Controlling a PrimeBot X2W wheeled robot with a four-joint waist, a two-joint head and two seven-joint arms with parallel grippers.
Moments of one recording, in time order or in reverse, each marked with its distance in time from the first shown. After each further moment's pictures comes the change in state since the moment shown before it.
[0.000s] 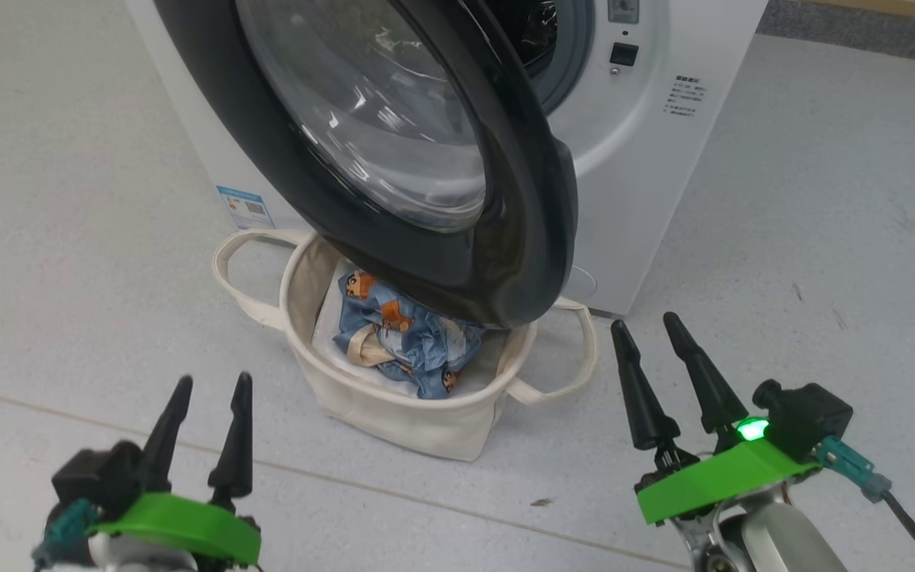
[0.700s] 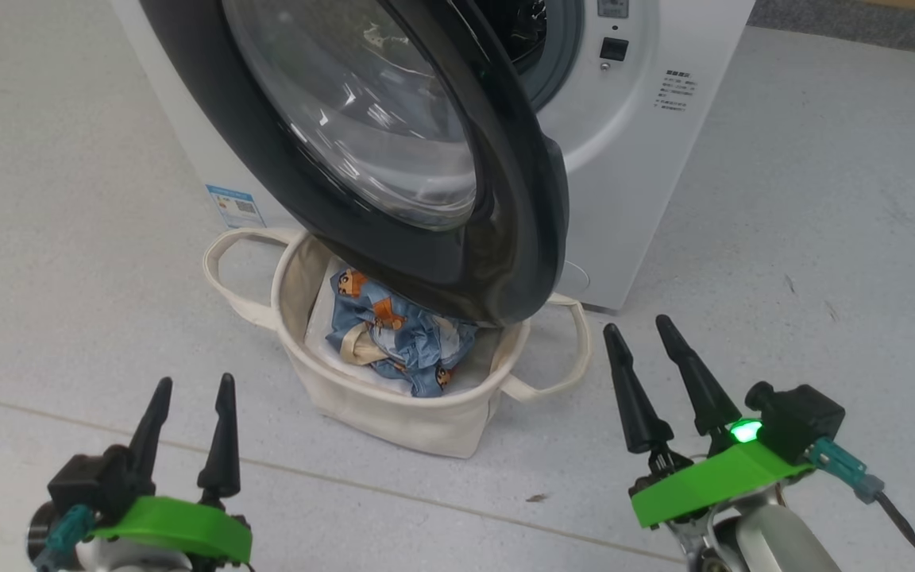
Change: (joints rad) left arm 0.021 -0.060 0.109 0.034 0.152 -0.011 -0.003; right arm 0.000 0.000 0.013 0.002 0.002 0.000 0.000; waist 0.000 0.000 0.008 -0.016
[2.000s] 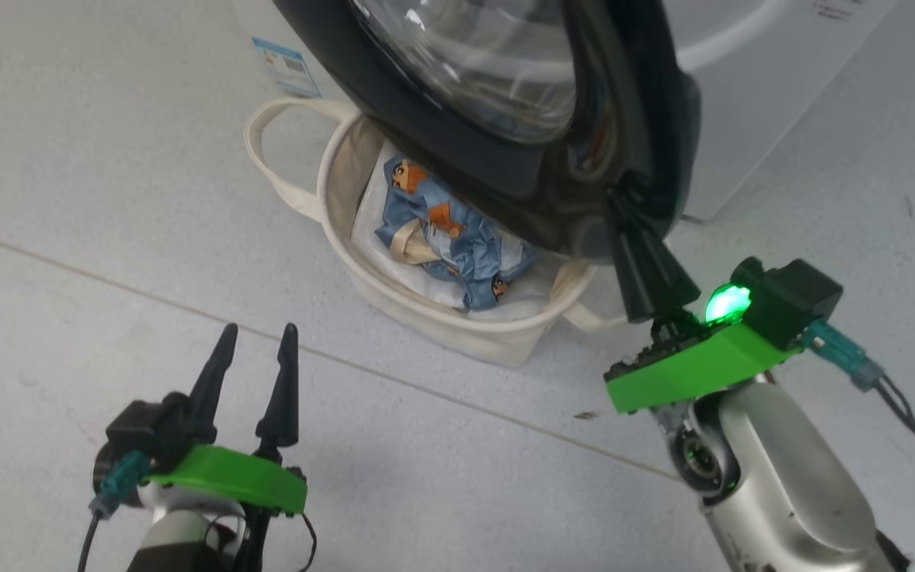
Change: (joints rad) left arm -0.115 -0.146 0.024 0.081 0.086 -0.110 0.000; right arm -0.259 -0.004 0.058 0.016 -0.031 0.000 0.000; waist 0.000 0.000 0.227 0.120
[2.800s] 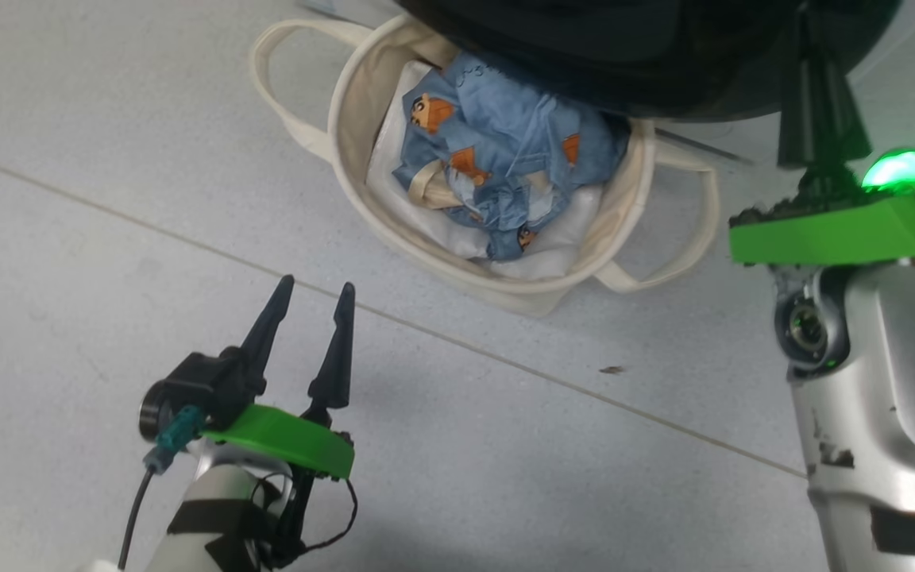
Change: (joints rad) left arm -0.098 -0.049 -0.055 0.020 0.071 -0.017 0.000; right arm -0.182 -0.003 -0.267 -0.044 -0.094 0.000 -0.002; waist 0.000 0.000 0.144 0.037
